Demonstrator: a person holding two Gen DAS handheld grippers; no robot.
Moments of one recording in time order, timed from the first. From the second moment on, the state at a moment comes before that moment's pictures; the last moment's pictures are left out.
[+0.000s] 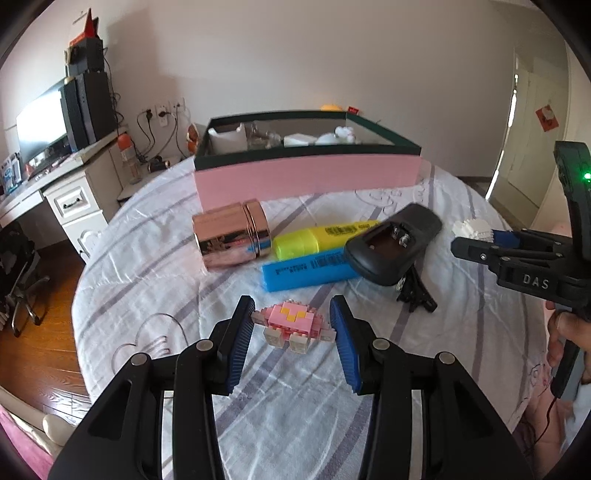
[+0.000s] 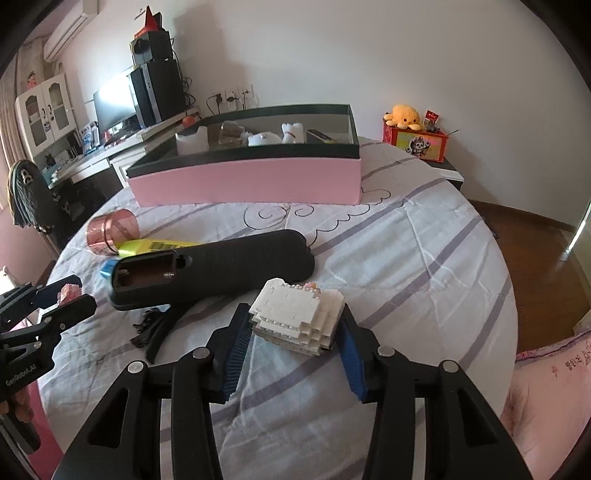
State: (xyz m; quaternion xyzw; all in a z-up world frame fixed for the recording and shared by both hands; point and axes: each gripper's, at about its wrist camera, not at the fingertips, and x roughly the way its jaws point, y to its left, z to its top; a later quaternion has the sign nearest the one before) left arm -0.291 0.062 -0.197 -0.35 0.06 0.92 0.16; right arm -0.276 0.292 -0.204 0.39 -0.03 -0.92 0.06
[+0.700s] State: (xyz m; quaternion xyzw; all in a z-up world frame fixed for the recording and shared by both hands) left arm -0.272 0.056 -0.104 -0.25 0.07 0.96 0.13; right arm -0.221 0.277 -0.094 0.27 0.00 -0.96 0.10
